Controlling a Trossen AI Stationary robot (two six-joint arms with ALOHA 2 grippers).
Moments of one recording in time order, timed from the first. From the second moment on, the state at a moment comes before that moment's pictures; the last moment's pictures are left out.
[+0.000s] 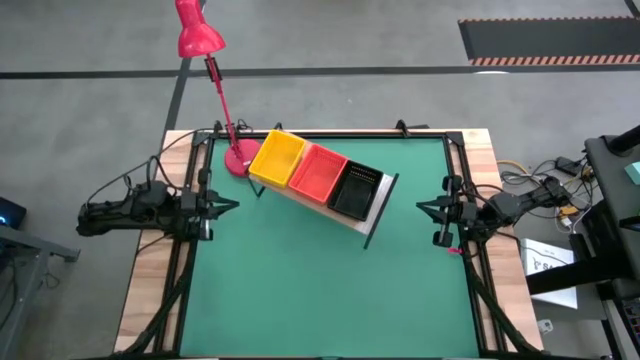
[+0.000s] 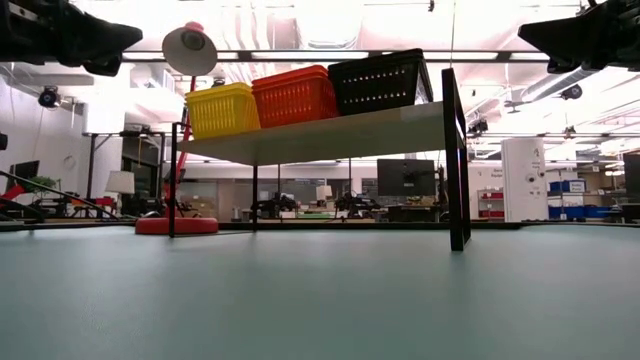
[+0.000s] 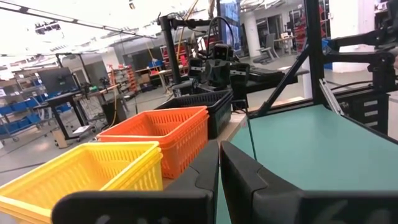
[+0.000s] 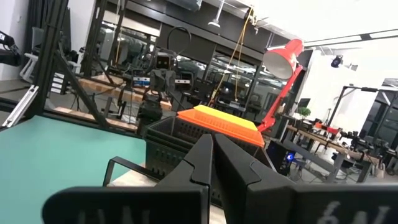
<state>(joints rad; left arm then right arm) 0.00 0.03 0.26 -0.19 -0.04 0.24 0.37 0.05 0.08 0.19 0.47 -0.44</state>
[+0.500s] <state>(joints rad) 0.00 0.03 0.26 -0.19 -0.06 0.24 0.37 0.05 0.08 0.19 0.47 -0.44</state>
